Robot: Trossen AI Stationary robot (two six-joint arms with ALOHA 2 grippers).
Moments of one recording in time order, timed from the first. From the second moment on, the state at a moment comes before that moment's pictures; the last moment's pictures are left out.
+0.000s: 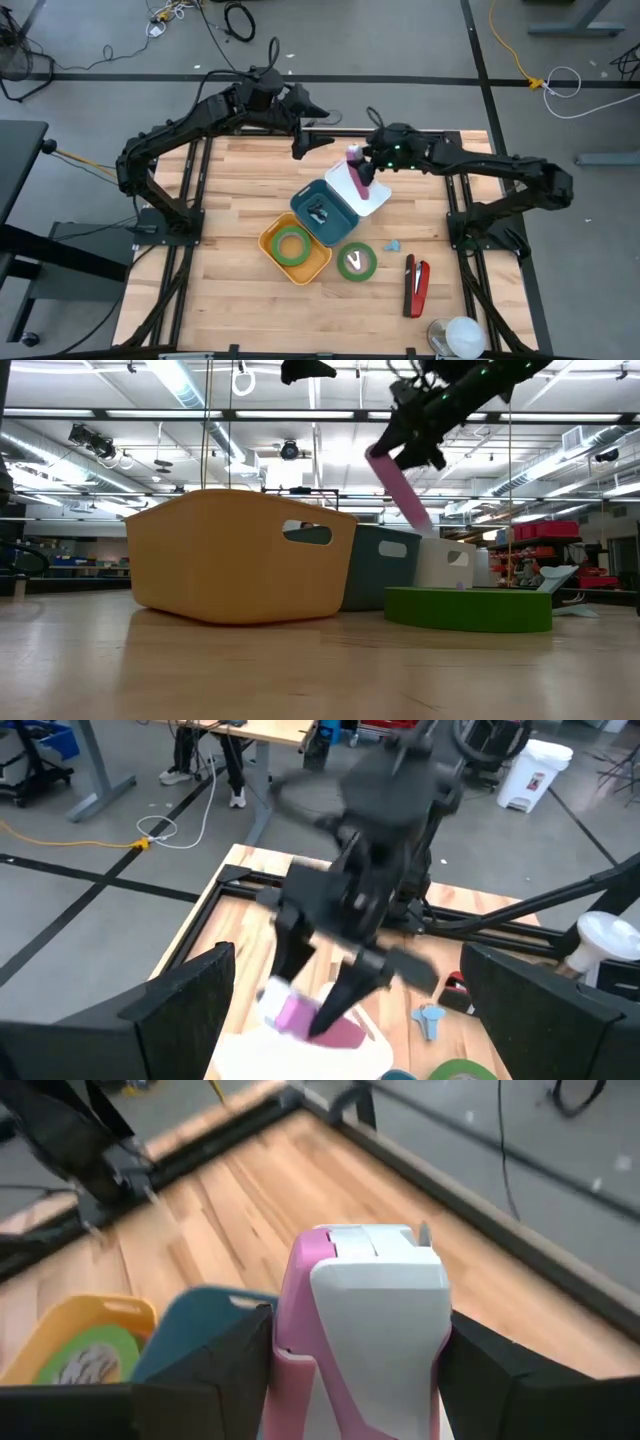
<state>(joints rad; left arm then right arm) 0.39 1.58 1.78 -0.56 0.26 -0.03 -0.36 1.32 0.99 -0.24 0.01 0.30</state>
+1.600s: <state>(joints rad) 0.39 1.58 1.78 -0.57 0.25 -0.03 -0.36 1.56 0.99 -0.33 -0.03 0.36</state>
